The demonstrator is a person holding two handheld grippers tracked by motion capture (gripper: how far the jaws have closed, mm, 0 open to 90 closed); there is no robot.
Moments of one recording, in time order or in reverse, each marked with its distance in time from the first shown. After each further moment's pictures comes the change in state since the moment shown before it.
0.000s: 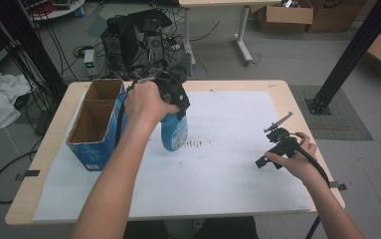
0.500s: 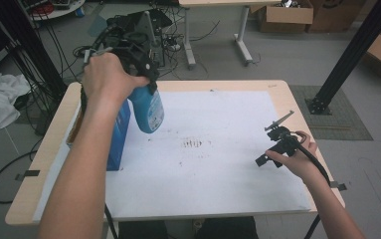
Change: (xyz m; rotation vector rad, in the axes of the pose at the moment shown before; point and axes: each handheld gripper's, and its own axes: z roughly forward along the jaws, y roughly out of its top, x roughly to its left) left arm 0.057 -0.035 -0.082 -0.093 0.025 -0.232; right arm -0.002 0.002 -0.003 -0.017 0.011 0.006
